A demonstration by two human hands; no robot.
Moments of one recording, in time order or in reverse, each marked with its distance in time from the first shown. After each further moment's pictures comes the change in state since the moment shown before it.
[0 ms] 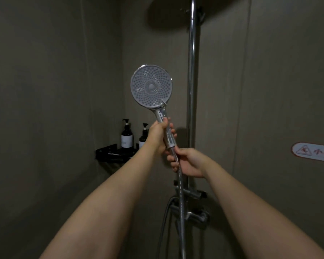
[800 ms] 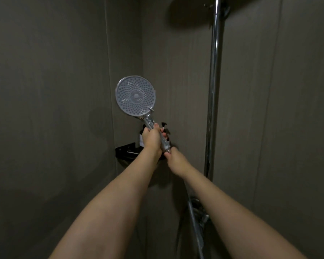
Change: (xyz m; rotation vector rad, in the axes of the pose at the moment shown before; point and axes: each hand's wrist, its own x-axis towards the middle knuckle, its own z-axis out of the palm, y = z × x) left_hand 0.003 0.015 -0.059 0.035 0.401 0.103; right_hand 0.057 0.029 0.066 -1.017 0.400 -0.233
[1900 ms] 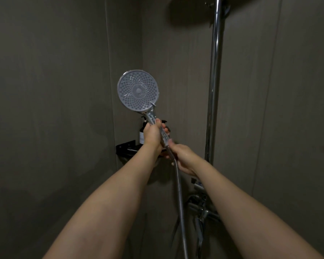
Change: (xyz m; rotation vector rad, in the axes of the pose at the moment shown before) left_hand -0.010 0.011 -0.002 -0.100 -0.104 -0.029; right_hand -0.004 -0.001 -0.011 0.660 -0.109 0.138
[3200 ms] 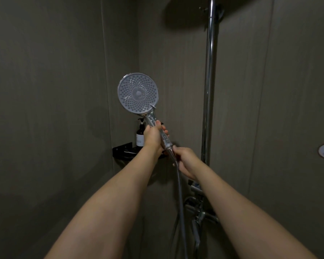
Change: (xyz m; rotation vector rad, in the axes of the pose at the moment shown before) left_hand 0.005 -0.011 0.008 0.048 -0.018 0.012; right_hand 0.006 0.009 -0.015 0.286 0.098 0.031
